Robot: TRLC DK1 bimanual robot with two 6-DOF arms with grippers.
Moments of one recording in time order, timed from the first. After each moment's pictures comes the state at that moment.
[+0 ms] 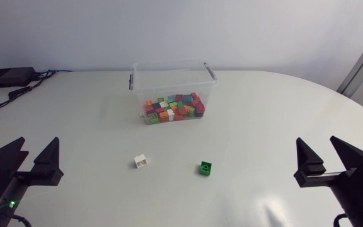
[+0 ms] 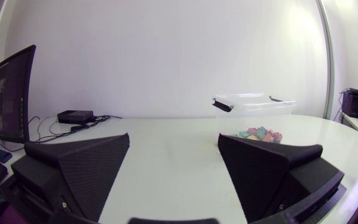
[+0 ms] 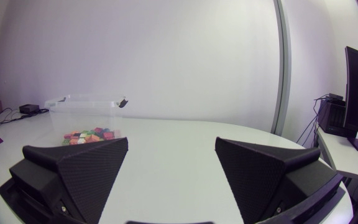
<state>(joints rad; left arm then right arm) -0.01 0.06 0.04 -0.02 -0.04 0.03 0.03 0.06 0.03 -0.01 0.01 -0.01</state>
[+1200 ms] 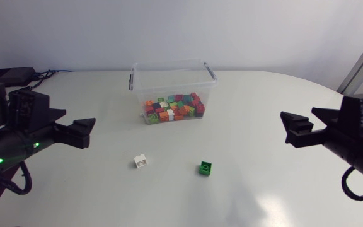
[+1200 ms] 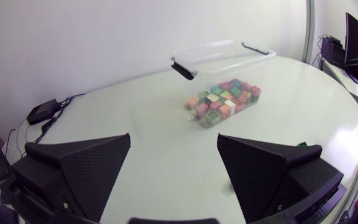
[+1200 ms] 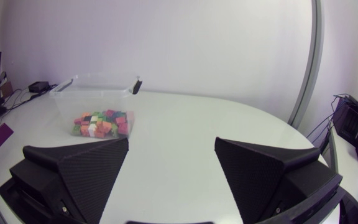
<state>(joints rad) -0.21 0.91 0.54 -0.12 -0.05 0.15 0.11 0.73 0.45 -0.06 0.00 -0.02</state>
